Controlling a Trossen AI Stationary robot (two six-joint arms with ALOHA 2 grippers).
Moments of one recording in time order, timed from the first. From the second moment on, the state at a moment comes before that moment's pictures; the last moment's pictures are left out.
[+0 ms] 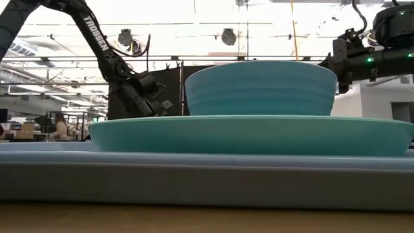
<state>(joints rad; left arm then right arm) 0.89 1.84 0.98 -0.07 0.36 -0.39 -0.48 0.38 0.02 0.40 0.10 0.15</state>
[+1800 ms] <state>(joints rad) 0.66 1.43 0.98 -0.25 0.19 -0.13 -0.48 0.38 0.02 0.42 0.10 0.15</state>
